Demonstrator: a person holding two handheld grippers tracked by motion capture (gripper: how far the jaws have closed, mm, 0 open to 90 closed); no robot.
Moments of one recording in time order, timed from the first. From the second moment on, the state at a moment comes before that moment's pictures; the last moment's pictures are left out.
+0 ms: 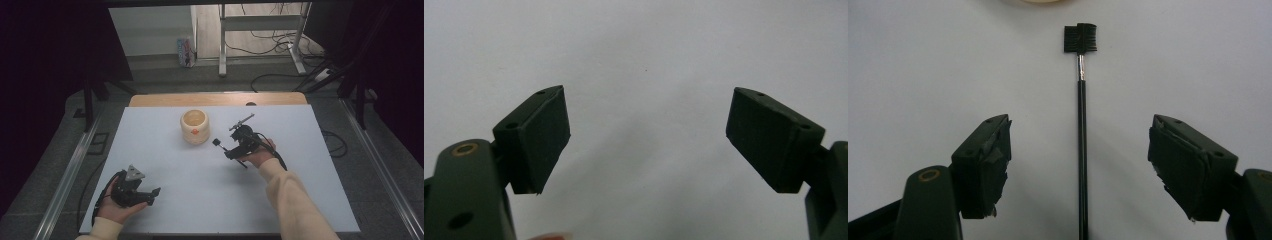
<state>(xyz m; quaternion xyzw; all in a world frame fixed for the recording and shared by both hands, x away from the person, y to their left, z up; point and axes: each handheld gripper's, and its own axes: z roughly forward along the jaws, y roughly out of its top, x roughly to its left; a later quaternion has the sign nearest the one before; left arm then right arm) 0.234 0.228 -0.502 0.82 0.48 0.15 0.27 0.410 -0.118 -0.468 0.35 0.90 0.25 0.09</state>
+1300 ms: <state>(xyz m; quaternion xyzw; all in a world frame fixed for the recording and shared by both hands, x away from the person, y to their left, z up) 0.234 0.229 -0.502 0.82 0.48 0.15 0.28 0.436 -0.097 -0.500 0.37 0.91 0.16 0.06</state>
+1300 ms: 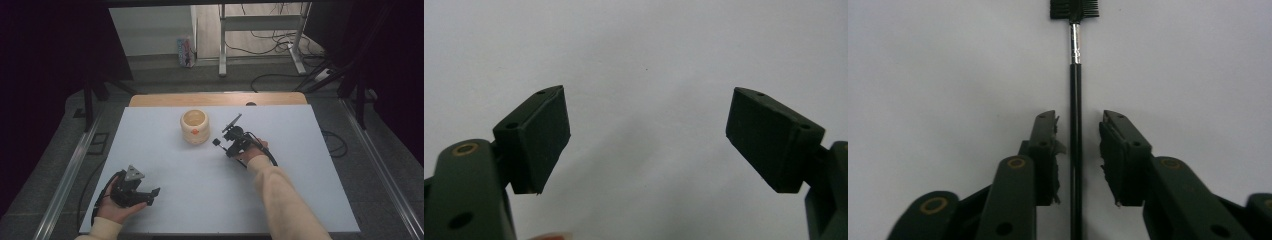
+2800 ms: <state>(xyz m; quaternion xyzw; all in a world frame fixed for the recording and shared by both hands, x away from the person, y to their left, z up) 0.234 0.229 -0.502 0.82 0.47 0.15 0.27 0.436 -0.111 -0.477 0.36 0.91 0.19 0.05</state>
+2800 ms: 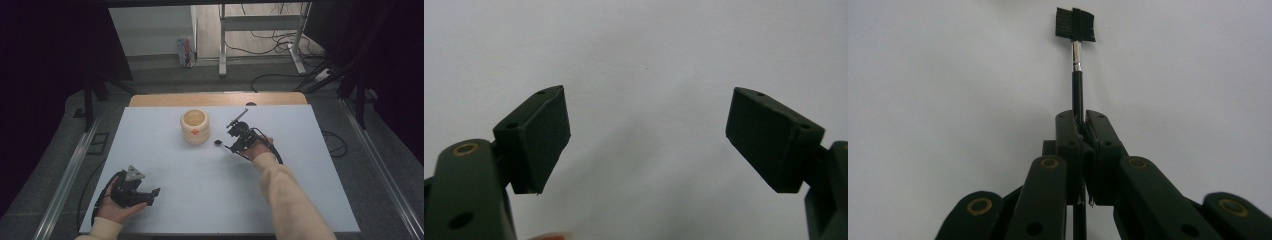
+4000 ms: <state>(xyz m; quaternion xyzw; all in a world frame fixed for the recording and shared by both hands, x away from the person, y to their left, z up) 0.237 0.223 -0.499 0.81 0.48 0.14 0.30 0.392 -0.162 -0.427 0.34 0.86 0.38 0.01</state>
